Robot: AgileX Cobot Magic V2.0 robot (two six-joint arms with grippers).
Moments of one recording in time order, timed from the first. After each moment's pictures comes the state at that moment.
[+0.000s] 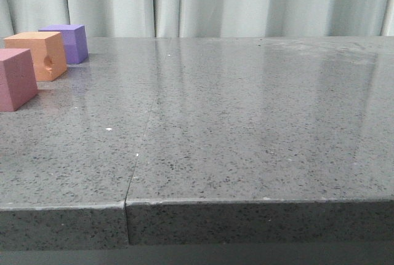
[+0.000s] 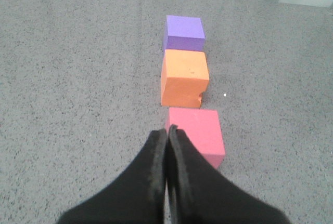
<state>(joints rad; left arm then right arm) -0.21 0.69 -0.78 0.30 0.64 -0.47 0.43 0.47 -0.46 -0.02 0.59 0.19</state>
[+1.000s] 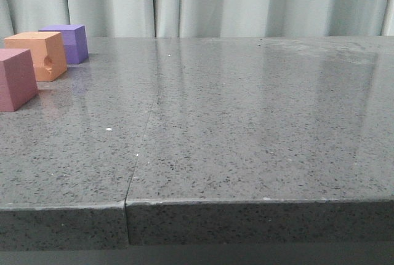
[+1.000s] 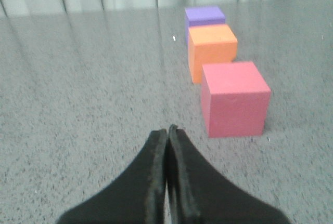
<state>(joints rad) -0.03 0.25 -0.26 0.13 0.31 -0.10 0.43 0.47 -0.46 -0.02 0.59 0.19</state>
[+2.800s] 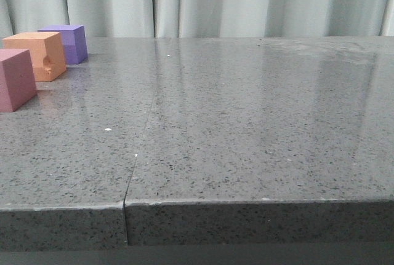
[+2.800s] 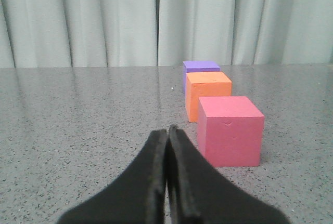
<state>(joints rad) -0.02 -0.01 0.00 -0.04 0.04 0.03 0.43 0.47 -0.46 -0.02 0.59 0.19</state>
